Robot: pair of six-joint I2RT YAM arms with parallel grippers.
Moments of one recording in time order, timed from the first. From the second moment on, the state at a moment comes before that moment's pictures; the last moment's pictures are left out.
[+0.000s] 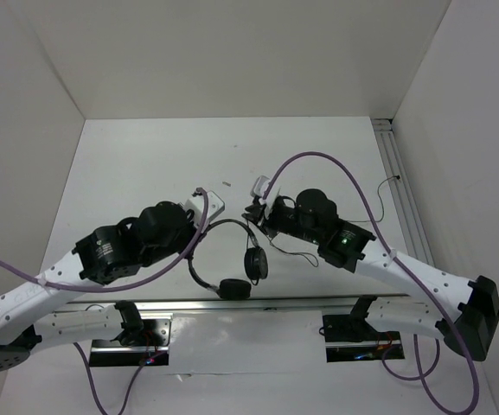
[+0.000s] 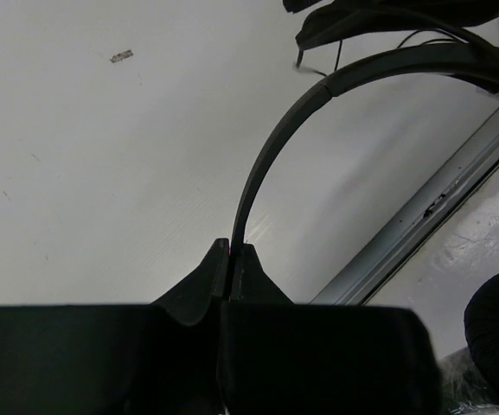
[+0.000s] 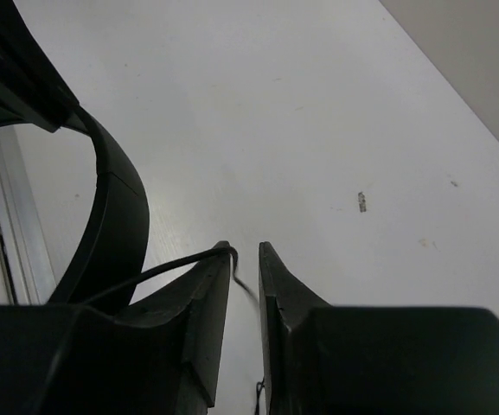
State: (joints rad) left arm -1.01 0.93 1.15 -0.84 -0.29 -0.05; right arm 0.91 1.04 0.85 0.00 -0.10 -0.24
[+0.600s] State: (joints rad) left arm -1.02 0.91 1.21 -0.81 -0.34 -0.13; right arm 0.77 1.09 0.73 0.23 -0.45 -0.12
